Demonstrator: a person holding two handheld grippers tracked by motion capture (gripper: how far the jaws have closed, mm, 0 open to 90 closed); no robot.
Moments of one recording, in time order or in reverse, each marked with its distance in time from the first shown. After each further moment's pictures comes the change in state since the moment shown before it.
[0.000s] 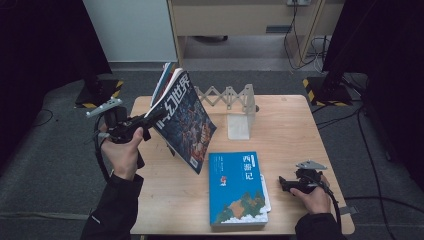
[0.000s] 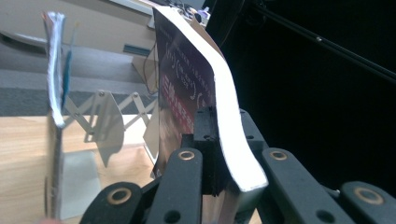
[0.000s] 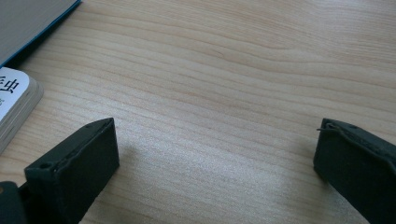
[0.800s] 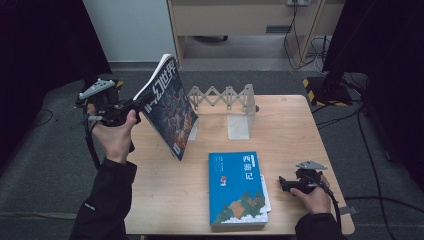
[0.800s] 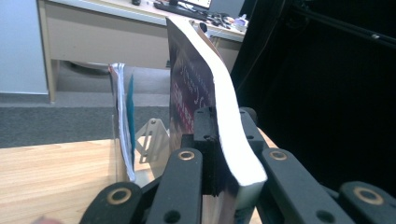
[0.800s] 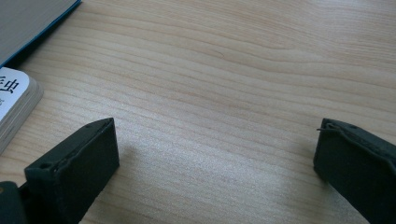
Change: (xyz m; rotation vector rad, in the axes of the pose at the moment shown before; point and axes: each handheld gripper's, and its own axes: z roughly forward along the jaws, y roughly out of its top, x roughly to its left) left arm 0.003 0.038 0.002 -0.015 0.179 0.095; right arm 0.000 0.000 0.000 0.000 0.000 0.000
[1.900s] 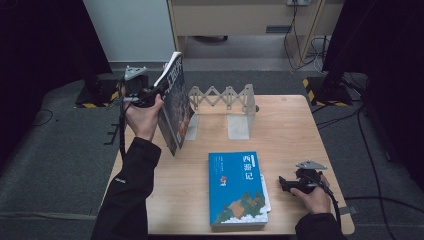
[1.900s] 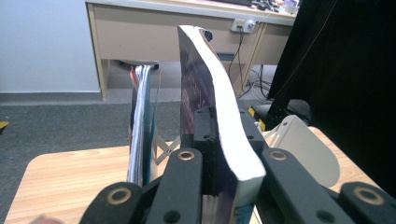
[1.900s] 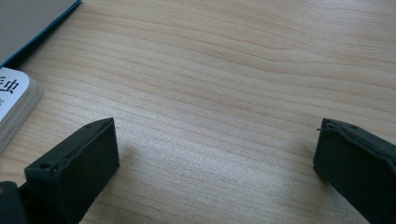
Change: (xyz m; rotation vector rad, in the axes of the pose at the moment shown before) left arm -0.003 -0.001 0.083 0.049 0.197 0.083; right arm 0.000 0.000 0.000 0.002 0.002 0.000
